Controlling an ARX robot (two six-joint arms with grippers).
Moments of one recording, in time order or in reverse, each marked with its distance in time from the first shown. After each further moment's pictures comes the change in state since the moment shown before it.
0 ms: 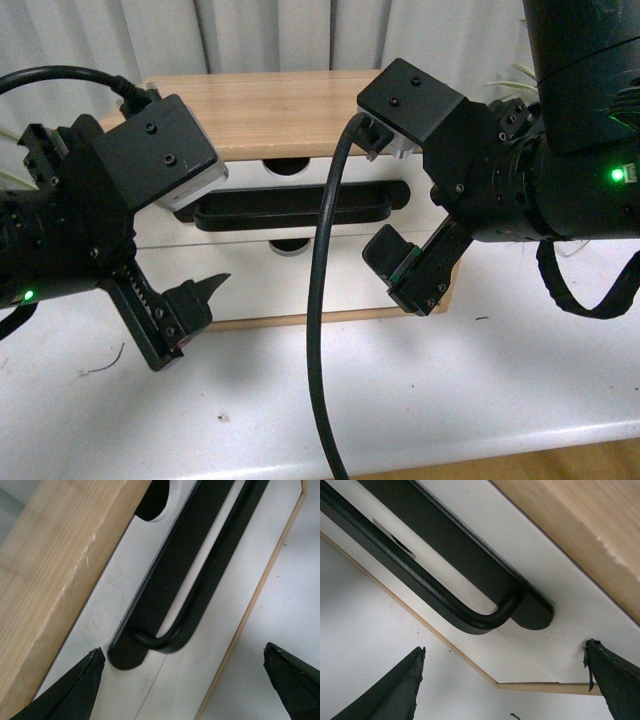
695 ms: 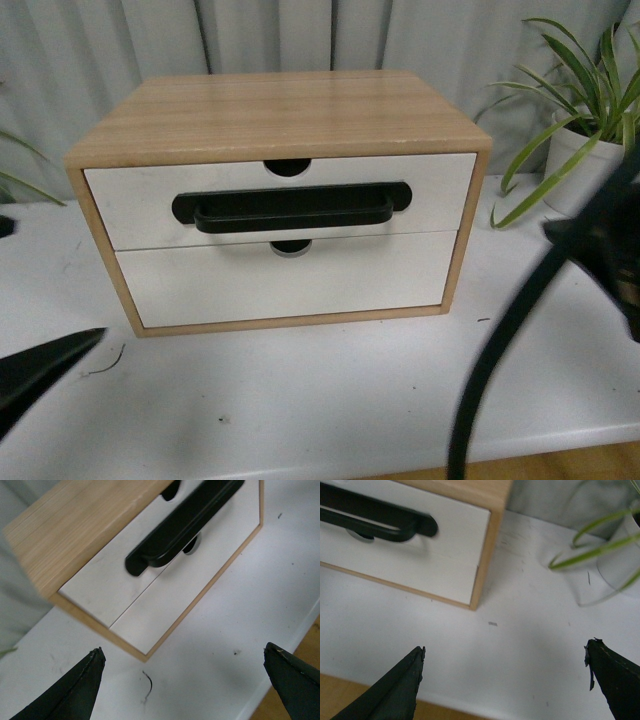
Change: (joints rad) left arm 0.145 -0.626 -0.344 -0.251 0.130 -0.244; right arm -0.150 -0.600 -0.433 -0.073 -0.015 0.300
